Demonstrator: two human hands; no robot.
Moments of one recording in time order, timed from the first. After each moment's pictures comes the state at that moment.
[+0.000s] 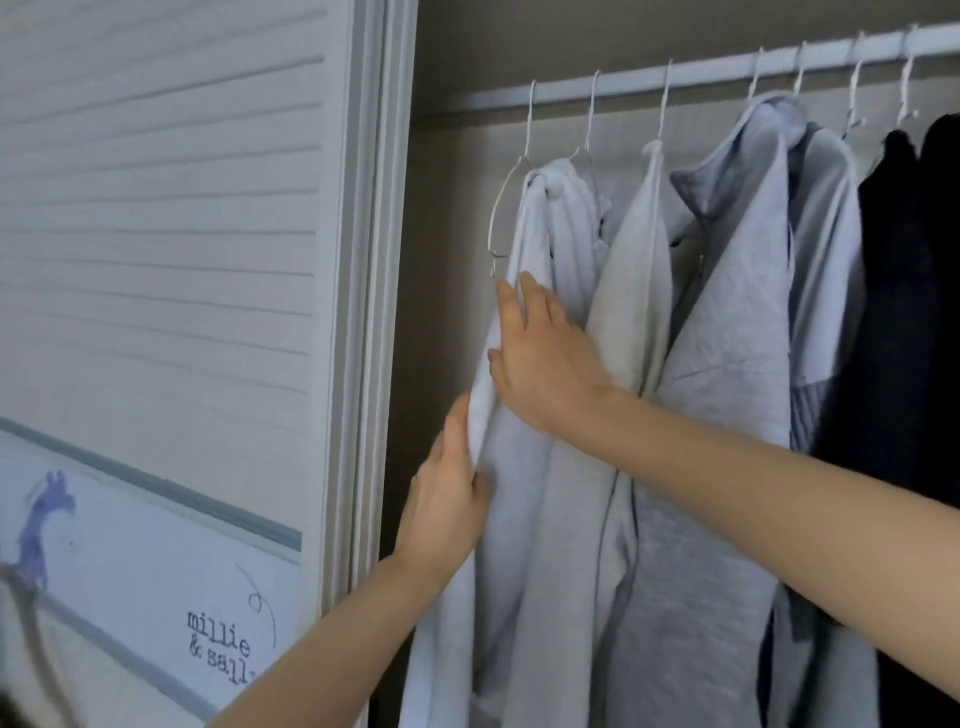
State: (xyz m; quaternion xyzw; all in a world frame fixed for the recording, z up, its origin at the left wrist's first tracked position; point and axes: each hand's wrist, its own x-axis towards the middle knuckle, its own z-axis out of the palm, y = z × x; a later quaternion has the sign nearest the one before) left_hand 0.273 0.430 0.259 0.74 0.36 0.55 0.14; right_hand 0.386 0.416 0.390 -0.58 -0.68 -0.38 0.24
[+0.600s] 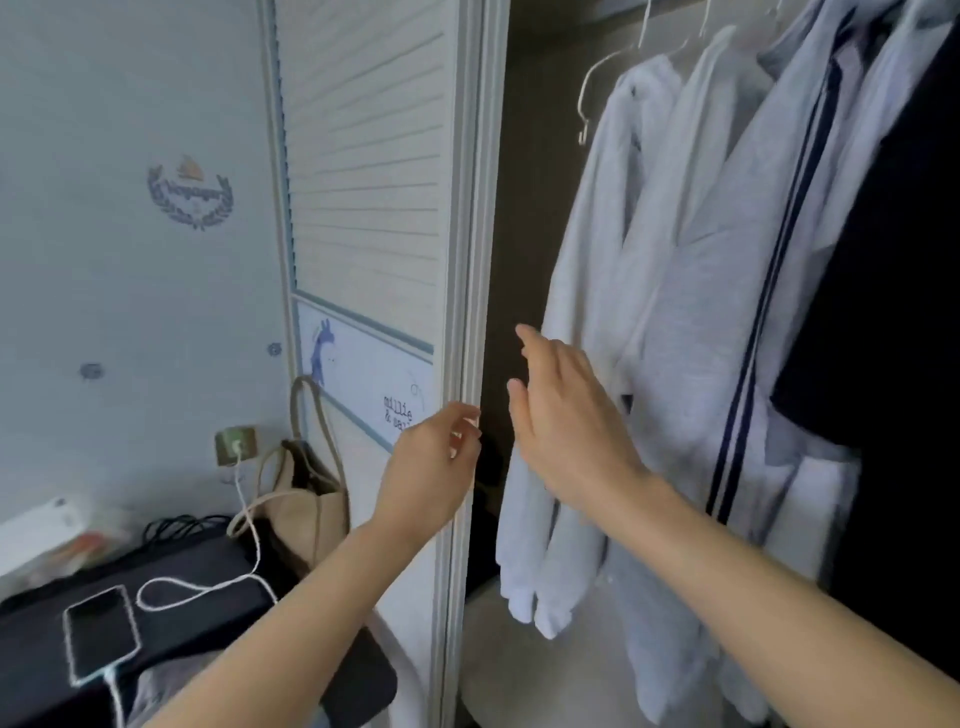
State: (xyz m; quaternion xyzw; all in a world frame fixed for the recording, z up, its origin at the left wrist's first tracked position) left_hand 0.239 0.205 0.198 0.65 0.58 0.50 0.06; right_hand 0.386 0.213 0.258 -0.40 -0.82 -0.14 0.39
